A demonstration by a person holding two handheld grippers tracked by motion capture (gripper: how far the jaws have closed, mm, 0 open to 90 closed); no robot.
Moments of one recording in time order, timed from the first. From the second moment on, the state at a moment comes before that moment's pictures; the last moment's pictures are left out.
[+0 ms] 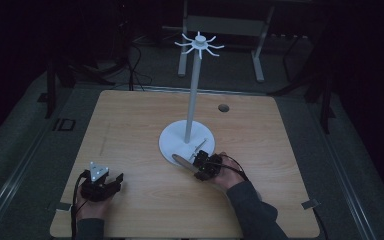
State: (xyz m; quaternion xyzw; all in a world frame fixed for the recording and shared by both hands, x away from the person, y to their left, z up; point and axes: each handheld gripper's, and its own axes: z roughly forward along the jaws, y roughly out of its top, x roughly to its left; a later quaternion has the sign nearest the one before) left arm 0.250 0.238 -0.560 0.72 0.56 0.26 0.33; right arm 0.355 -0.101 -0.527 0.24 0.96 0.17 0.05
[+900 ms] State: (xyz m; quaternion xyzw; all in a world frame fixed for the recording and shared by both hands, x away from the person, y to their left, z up) left arm 0.250 0.237 -0.561 0.72 0.56 0.26 0.33; right arm 0.355 -0.138 -0.487 0.27 0.92 0.25 0.09
